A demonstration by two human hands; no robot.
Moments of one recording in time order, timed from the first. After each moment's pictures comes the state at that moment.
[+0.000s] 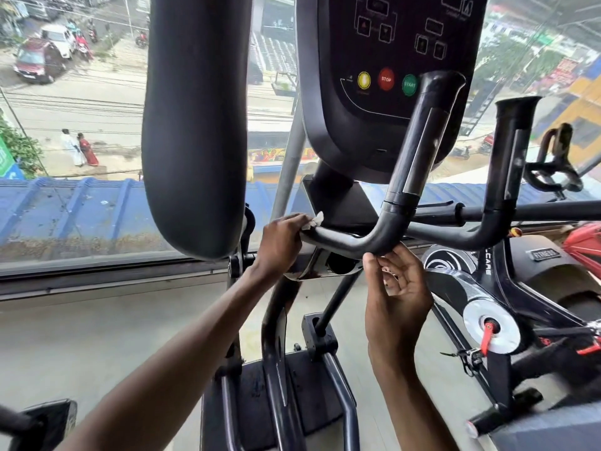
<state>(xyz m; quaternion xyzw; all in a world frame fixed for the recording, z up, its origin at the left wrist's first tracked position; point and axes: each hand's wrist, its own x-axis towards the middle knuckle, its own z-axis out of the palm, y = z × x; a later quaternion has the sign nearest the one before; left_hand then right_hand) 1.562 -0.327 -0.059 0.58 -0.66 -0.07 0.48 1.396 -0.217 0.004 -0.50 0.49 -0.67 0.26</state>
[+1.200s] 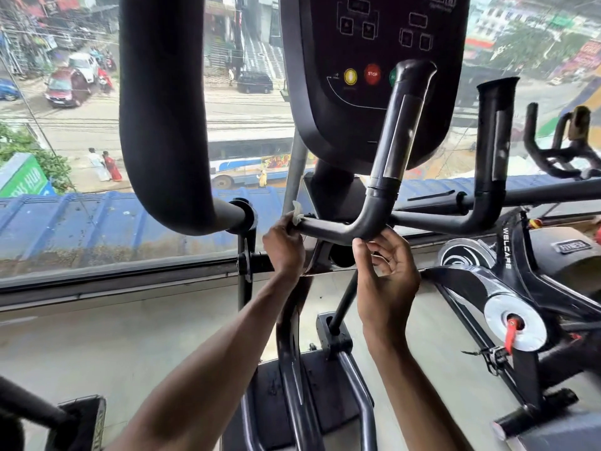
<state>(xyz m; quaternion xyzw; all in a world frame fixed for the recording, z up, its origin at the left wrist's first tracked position) 1.523 -0.317 -0.065 0.69 -0.37 -0.19 0.59 1.388 -0.221 -0.002 -0.53 0.47 -0.66 0.26</state>
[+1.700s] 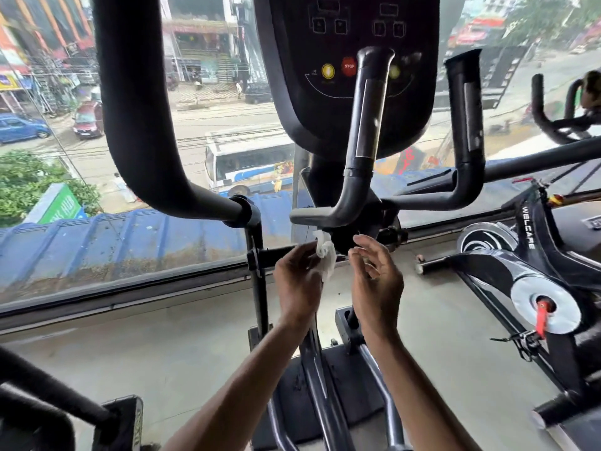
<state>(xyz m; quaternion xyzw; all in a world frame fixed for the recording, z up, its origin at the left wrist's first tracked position) 1.471 -0.194 -0.032 0.52 -0.37 -0.37 0.68 1.366 -0.210 -0.045 -0.52 0.50 -0.62 0.31</state>
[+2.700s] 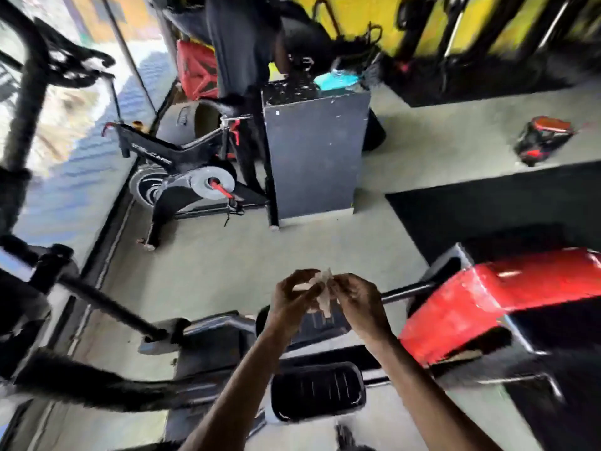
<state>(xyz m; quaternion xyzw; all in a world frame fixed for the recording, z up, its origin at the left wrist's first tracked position) 1.278 0.059 -0.109 0.19 -0.68 -0.71 0.02 1.219 0.204 -0.143 -0.10 0.76 -0.63 0.09</state>
